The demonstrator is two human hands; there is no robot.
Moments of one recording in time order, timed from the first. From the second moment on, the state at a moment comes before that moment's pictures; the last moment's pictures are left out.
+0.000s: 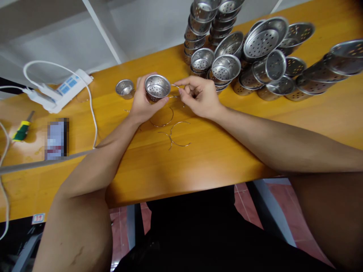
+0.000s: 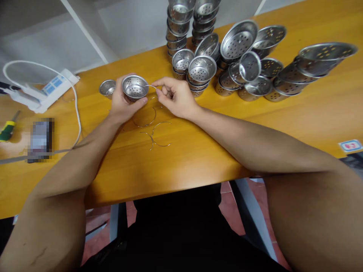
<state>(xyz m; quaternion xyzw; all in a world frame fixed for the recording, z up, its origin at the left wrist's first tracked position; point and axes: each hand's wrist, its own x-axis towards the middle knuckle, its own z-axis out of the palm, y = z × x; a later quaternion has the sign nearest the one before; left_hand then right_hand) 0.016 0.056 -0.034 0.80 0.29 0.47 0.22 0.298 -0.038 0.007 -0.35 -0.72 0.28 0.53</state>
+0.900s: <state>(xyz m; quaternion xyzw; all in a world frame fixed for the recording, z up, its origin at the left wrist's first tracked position) 0.022 0.052 -0.041 0.78 0.28 0.46 0.31 0.294 -0.044 0.013 -0.36 -0.72 0.29 0.52</state>
